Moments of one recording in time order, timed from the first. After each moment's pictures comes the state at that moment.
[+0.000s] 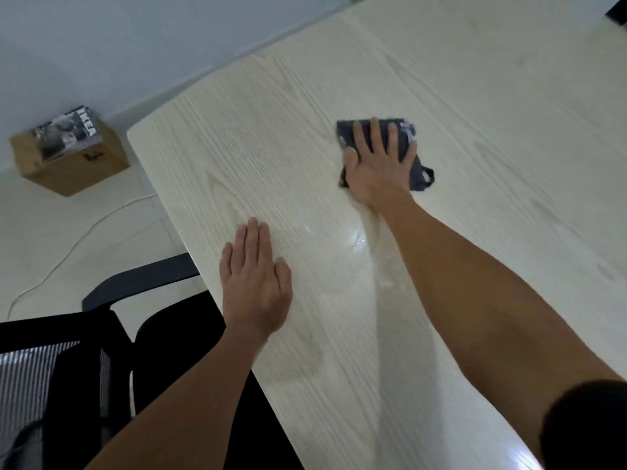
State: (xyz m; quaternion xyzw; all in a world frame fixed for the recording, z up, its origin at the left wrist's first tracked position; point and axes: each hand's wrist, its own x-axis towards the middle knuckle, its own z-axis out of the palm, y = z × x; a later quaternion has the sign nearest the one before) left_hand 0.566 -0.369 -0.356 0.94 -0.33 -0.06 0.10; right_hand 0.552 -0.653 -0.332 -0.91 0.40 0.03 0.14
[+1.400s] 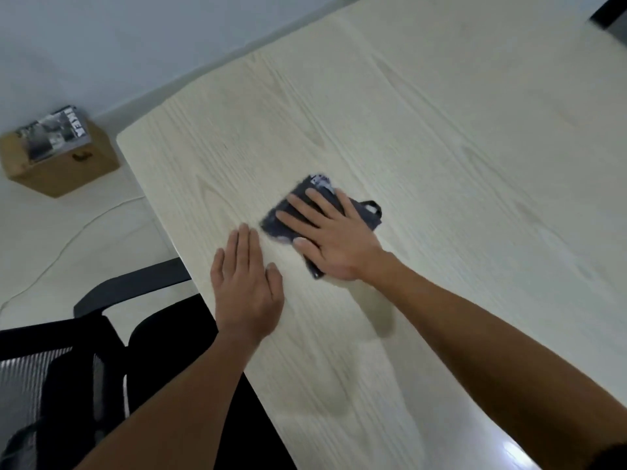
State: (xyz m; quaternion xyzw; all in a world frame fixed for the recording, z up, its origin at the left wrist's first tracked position) left_hand 0.567 -0.369 -0.357 0.94 -0.32 -0.05 0.09; right_hand 0.498 -0.573 -0.341 -0.99 0.07 0.06 0.11
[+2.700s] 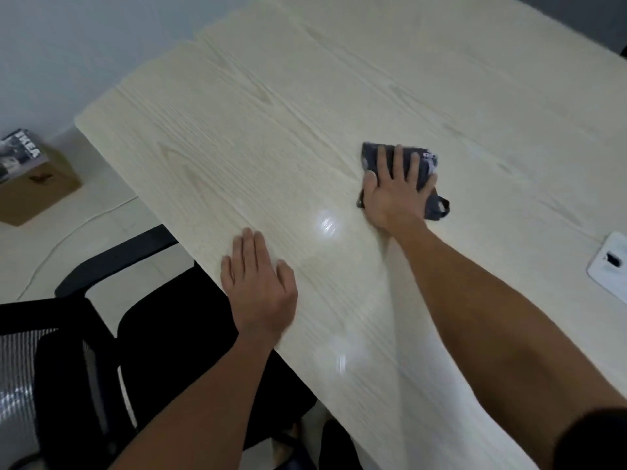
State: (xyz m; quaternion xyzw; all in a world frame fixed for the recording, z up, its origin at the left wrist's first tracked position) left_hand 0.446 -0.320 -0.363 0.93 -0.34 -0.01 0.15; right_hand 0.350 -0.577 -0.329 -0.83 0.54 0.01 0.14
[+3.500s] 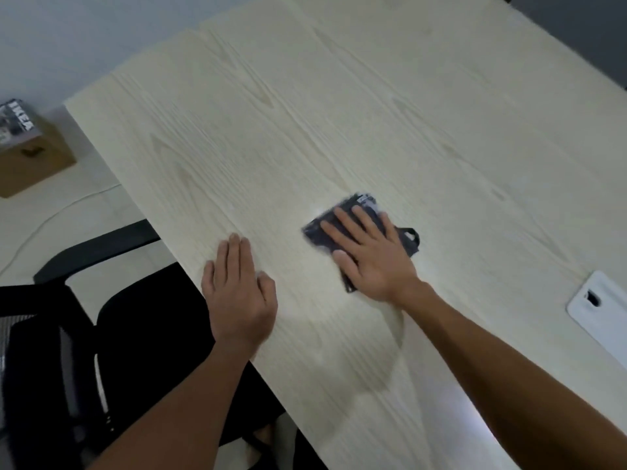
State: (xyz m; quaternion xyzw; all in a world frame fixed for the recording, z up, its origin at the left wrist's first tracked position) left_hand 0.443 -0.320 -0.362 0.93 -0.34 0.01 0.13; right_hand 0.289 -0.534 -0.337 -0.97 0.22 0.05 0.09
